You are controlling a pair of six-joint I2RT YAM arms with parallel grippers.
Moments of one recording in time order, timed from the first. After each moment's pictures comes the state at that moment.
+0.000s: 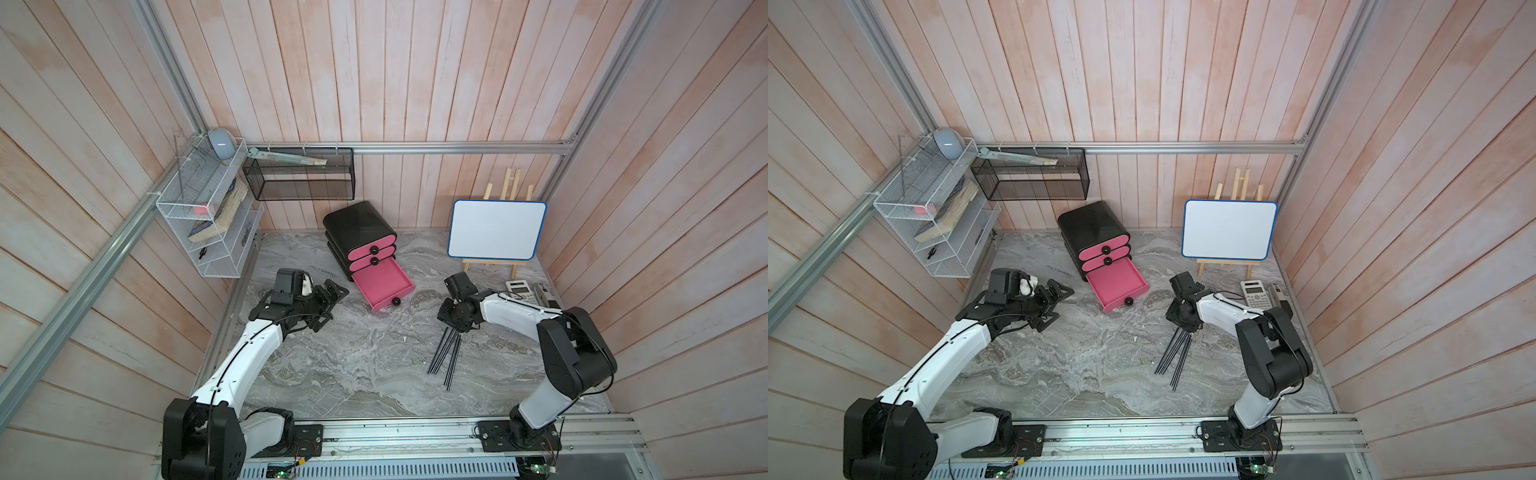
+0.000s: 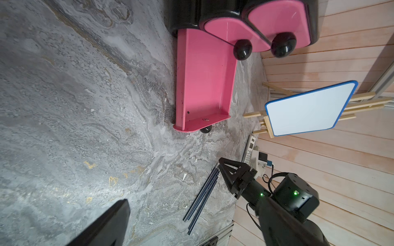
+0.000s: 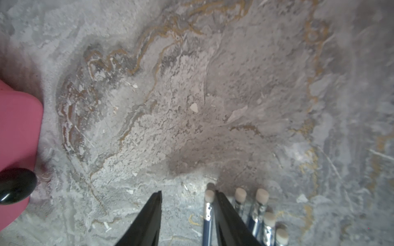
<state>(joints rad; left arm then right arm) -0.15 1.21 0.86 -0.48 0.52 -0.95 0.45 1.68 0.94 -0.47 0.00 0.93</state>
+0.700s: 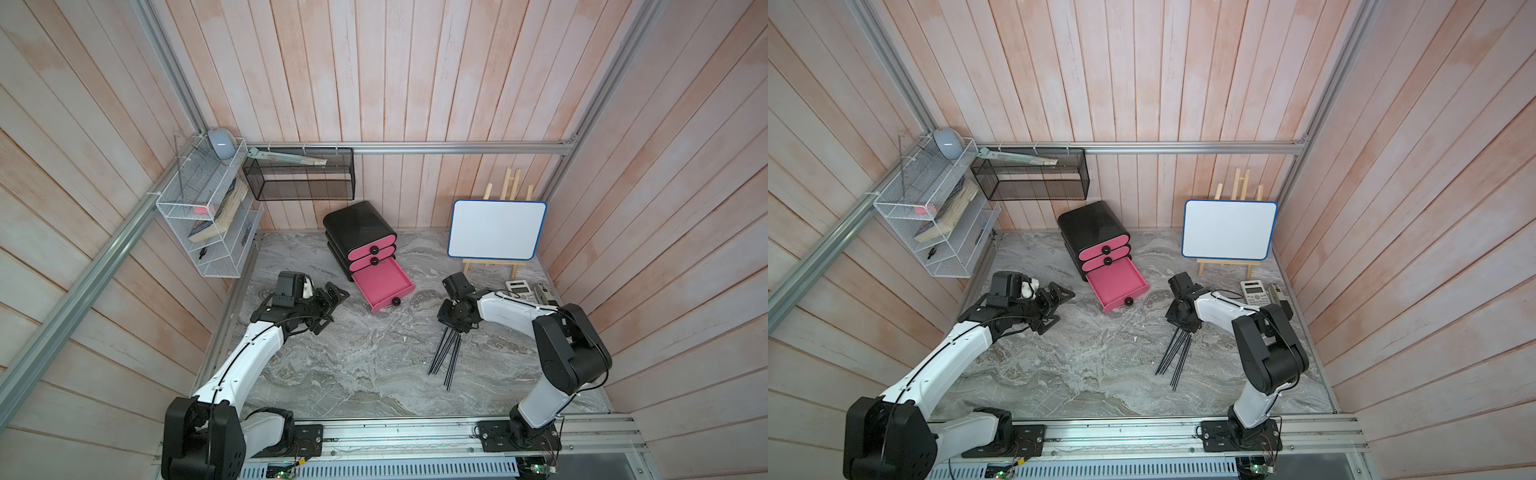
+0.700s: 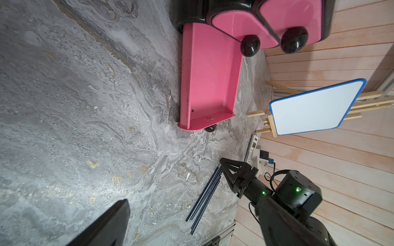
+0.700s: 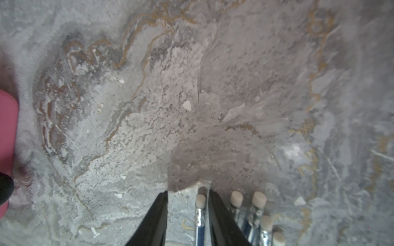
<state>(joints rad) -0.16 1.21 0.82 -0.45 0.52 -0.95 0.46 1.72 0.97 -0.51 0.01 0.92</state>
